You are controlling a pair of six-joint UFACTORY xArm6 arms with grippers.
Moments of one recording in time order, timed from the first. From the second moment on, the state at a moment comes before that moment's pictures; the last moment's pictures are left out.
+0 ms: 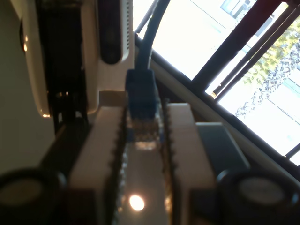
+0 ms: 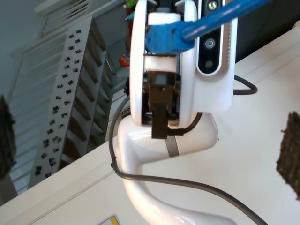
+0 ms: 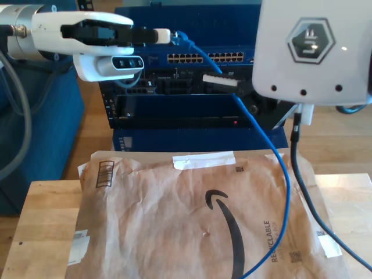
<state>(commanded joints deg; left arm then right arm) 13.3 -0.8 -70.1 -88.7 125.7 -108.0 35.1 -54.0 -40.6 32.5 24.7 83.5</state>
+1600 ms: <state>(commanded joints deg) 13.6 -1.1 -68.8 -90.5 130.0 -105.8 42.4 -50.7 -35.3 32.7 8.8 79.6</state>
